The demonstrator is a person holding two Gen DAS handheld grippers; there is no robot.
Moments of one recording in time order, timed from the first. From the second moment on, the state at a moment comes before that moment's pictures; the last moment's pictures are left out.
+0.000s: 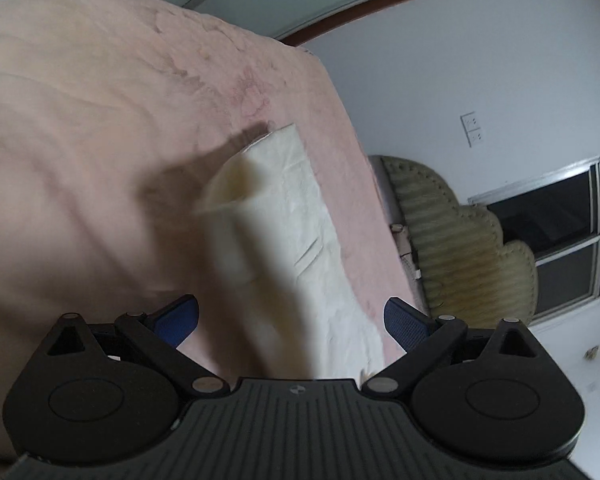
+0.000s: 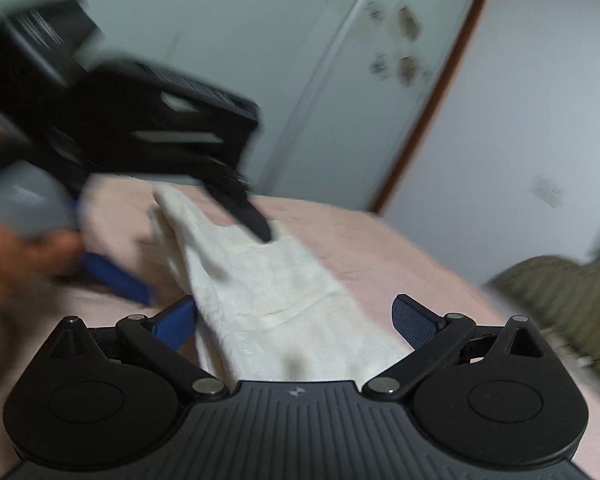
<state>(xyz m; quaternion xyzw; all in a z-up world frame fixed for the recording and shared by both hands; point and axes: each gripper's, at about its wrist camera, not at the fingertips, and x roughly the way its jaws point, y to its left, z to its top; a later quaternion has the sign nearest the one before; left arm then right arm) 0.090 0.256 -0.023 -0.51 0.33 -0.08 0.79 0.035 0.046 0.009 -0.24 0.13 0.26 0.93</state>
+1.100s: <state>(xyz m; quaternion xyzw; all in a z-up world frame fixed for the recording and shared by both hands) 0.032 0.046 0.090 -0.05 0.19 -0.12 0.97 0.062 -0.077 0.047 -0.11 0.12 0.23 0.96</state>
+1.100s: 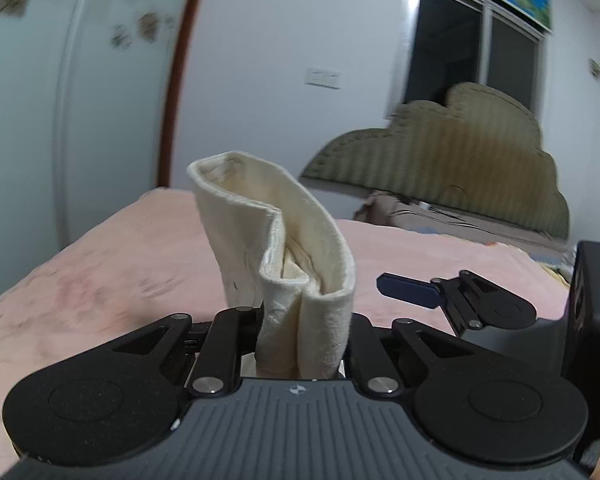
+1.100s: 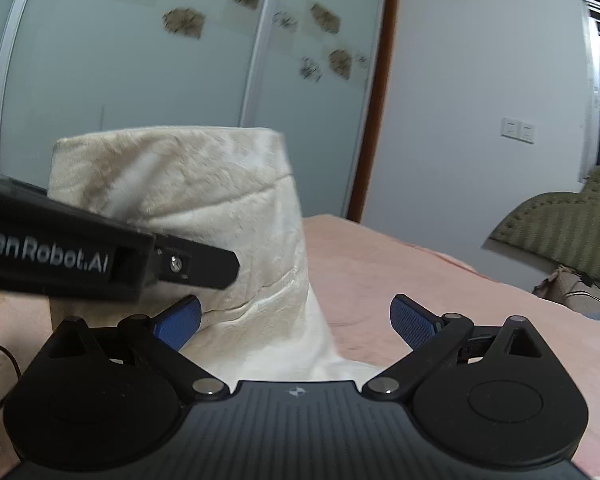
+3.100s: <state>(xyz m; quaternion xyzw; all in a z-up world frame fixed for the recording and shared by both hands) 0.005 -0.213 -0.006 0.18 0.18 -0.32 0.91 0.043 -0.358 -0.005 0.44 0.34 0.19 0.81</state>
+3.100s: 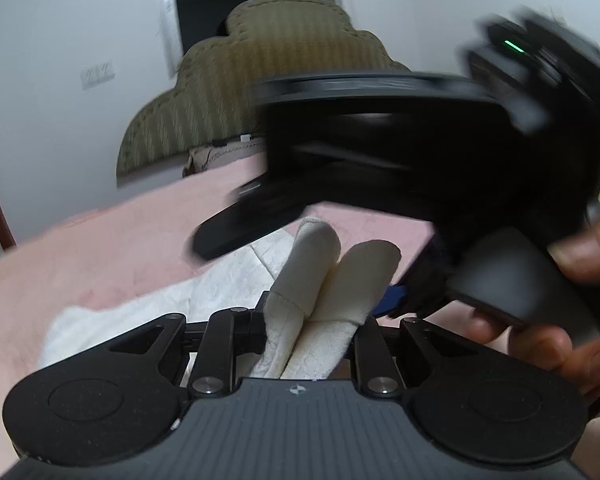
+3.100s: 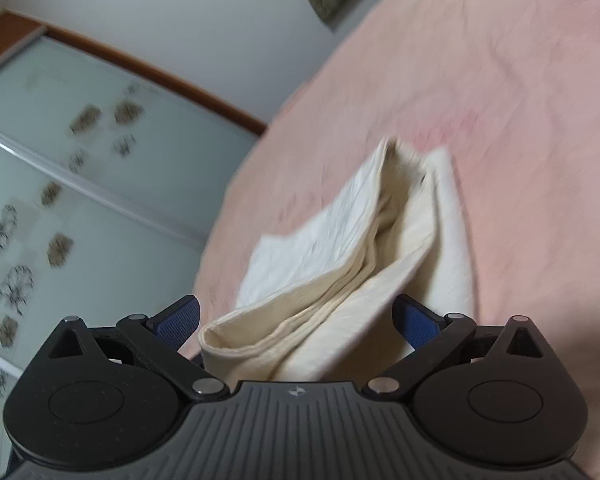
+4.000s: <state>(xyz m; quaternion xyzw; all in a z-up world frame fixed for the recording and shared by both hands) -0.015 -0.116 -0.030 0.27 0.12 -0.15 0.94 0.073 -0.329 0.050 0.42 0.27 0.21 0.84</state>
